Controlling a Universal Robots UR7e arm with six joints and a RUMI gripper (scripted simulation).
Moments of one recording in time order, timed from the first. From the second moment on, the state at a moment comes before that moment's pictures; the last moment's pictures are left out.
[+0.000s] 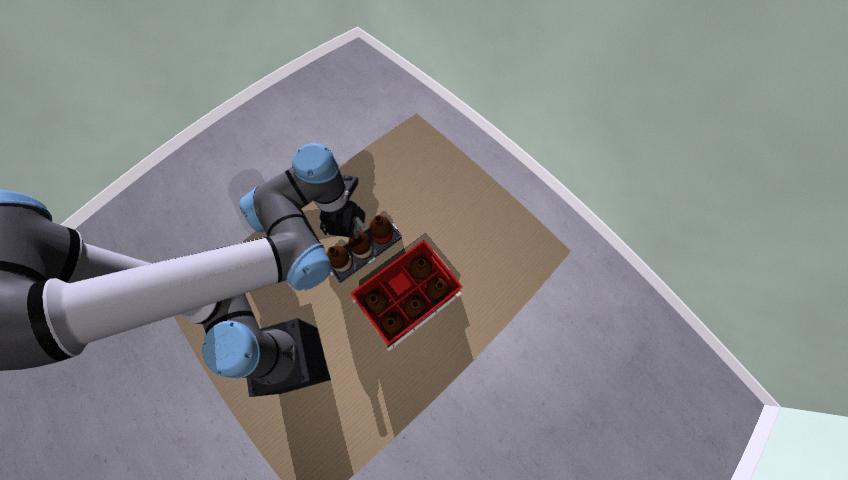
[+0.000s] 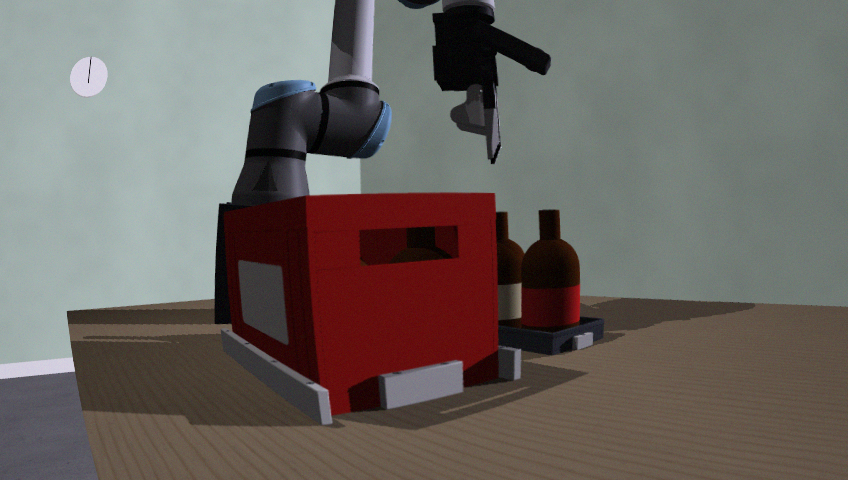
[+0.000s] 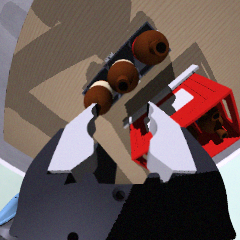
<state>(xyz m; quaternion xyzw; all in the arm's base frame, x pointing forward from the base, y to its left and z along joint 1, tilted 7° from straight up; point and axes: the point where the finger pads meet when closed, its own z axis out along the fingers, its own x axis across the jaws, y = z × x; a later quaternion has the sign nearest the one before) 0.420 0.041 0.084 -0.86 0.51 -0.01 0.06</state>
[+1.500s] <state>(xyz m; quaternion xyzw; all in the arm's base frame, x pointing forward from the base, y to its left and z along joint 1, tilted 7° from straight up) 0.423 0.044 0.051 -0.86 0.51 0.00 0.06</state>
